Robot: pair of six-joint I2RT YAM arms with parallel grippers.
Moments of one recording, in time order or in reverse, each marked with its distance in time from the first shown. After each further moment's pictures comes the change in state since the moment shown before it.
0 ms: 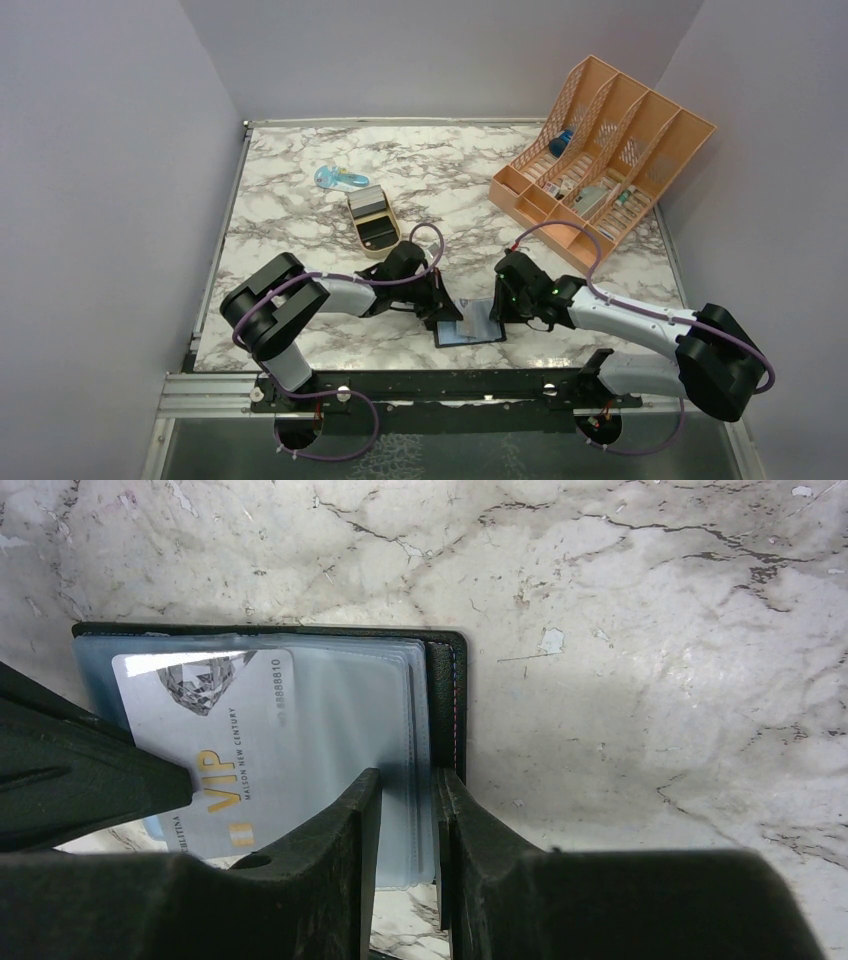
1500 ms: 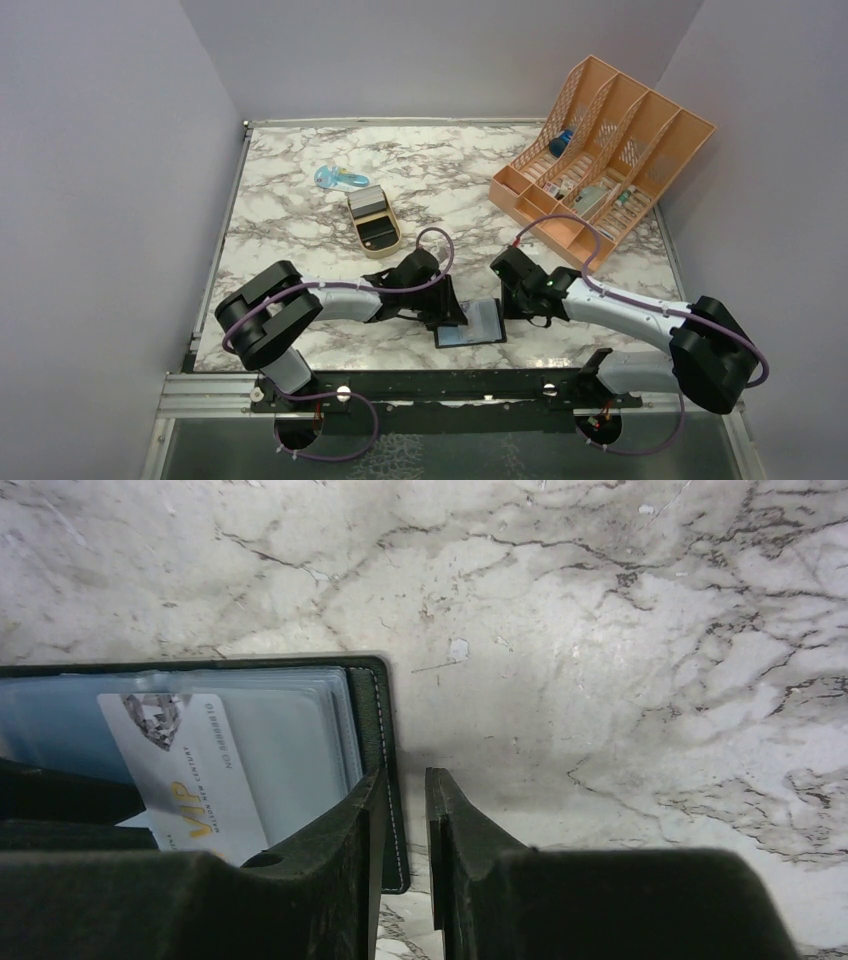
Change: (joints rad) left arm -0.107 -0.054 0.039 -0.151 -0.206 0.075; right arm -0.007 0.040 0.078 -0.135 0.132 -0.011
